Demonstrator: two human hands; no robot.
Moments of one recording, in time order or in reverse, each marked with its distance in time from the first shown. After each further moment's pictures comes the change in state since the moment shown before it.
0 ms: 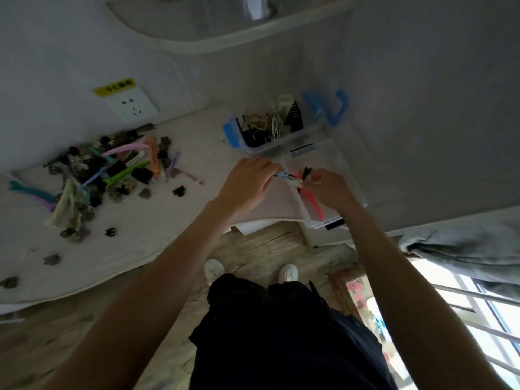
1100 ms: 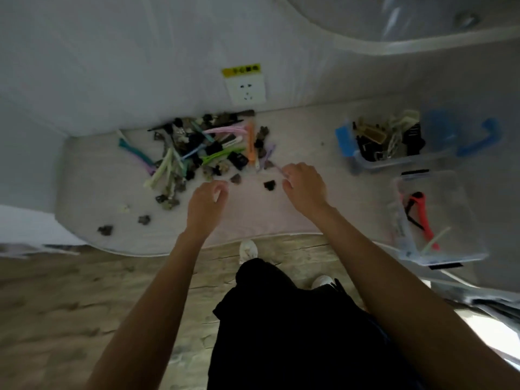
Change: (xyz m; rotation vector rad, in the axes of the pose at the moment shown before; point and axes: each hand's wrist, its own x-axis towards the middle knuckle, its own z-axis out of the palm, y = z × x) left_hand -0.202 -0.157 -0.041 -0.391 0.117 -1.012; right_hand 0.021 -0.164 0.168 -0.341 0.025 -0.538
